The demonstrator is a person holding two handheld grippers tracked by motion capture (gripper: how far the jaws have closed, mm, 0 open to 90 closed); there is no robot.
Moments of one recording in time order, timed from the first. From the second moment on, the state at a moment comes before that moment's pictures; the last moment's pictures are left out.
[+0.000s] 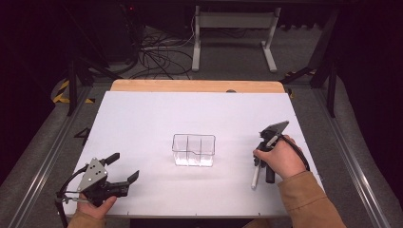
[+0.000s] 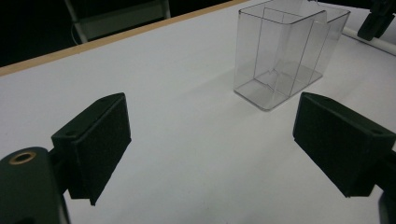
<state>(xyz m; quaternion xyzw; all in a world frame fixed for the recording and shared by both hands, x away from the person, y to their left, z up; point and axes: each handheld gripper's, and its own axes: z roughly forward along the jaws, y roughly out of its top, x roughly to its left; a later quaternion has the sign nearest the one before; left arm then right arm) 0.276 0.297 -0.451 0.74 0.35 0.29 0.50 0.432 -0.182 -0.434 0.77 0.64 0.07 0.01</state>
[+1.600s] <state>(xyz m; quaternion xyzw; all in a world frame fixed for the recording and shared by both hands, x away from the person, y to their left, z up) 0.276 0.295 -0.452 0.74 0.35 0.29 0.50 0.418 -0.180 -0.402 0.75 0.65 0.14 0.04</state>
